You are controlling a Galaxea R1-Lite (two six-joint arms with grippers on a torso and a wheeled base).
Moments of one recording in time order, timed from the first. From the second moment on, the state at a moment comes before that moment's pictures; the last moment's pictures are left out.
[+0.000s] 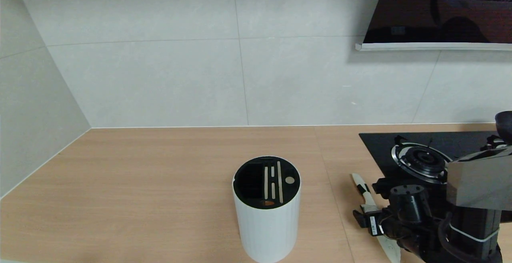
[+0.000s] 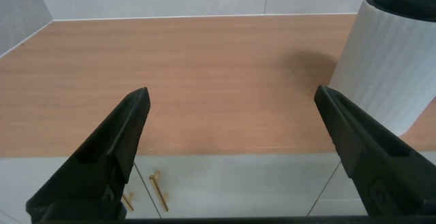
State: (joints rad) left arm 0.00 0.00 0.00 0.00 -0.01 0.00; right arm 0.37 2.25 -0.34 -1.29 -0.28 0.12
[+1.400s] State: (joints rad) left arm 0.00 0.00 0.00 0.00 -0.01 0.00; right arm 0.37 2.30 -0.38 -1.29 -0.29 0.14
